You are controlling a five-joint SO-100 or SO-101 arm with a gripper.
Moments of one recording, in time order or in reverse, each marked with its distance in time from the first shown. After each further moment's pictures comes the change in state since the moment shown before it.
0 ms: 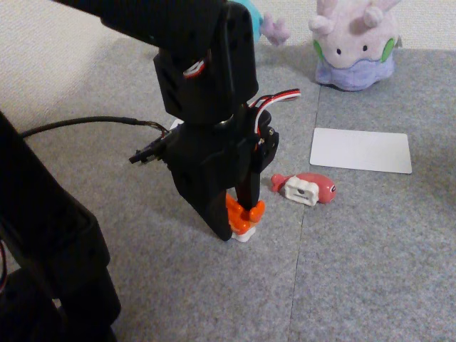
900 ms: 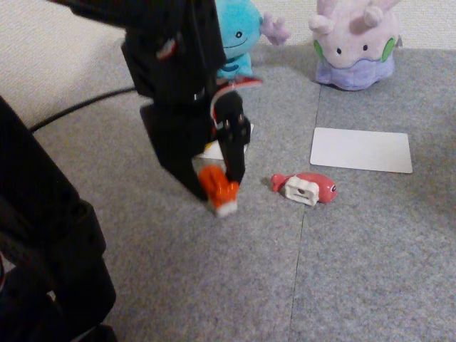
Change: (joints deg) arm -11.6 6.3 -4.5 -1.8 40.2
